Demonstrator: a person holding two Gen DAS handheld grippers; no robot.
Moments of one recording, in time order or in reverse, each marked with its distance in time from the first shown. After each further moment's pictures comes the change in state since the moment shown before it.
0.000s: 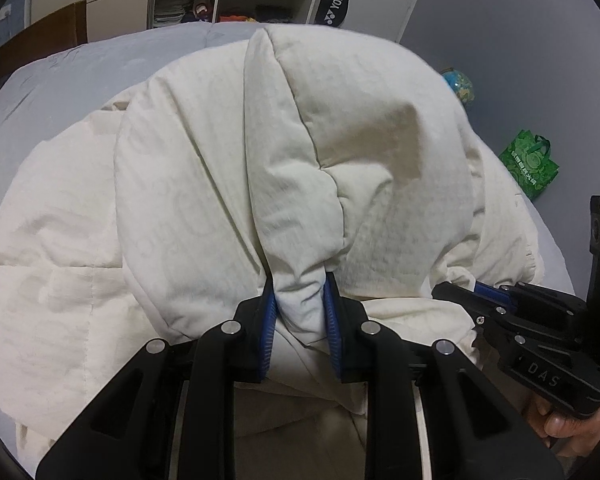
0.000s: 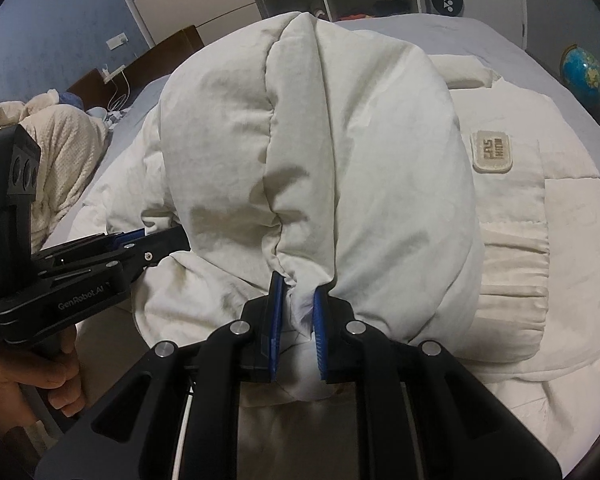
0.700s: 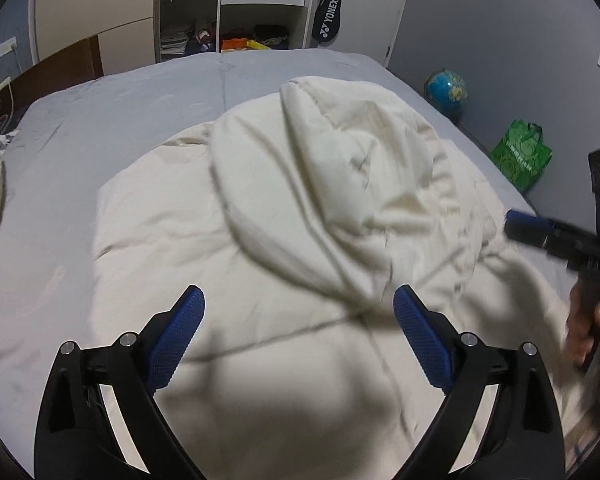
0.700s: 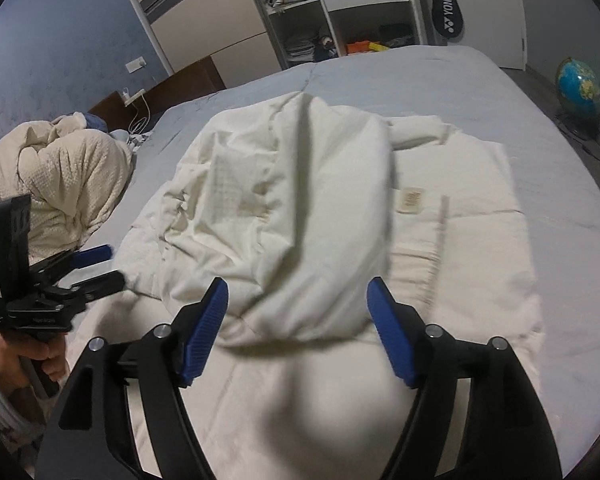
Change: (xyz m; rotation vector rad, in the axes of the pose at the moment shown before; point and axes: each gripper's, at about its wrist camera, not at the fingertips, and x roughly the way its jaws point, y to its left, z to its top) left arm -0.106 0.010 -0.026 0.091 -0.030 0.068; right arm -0.098 -0.023 0.003 0.000 -0.077 0.046
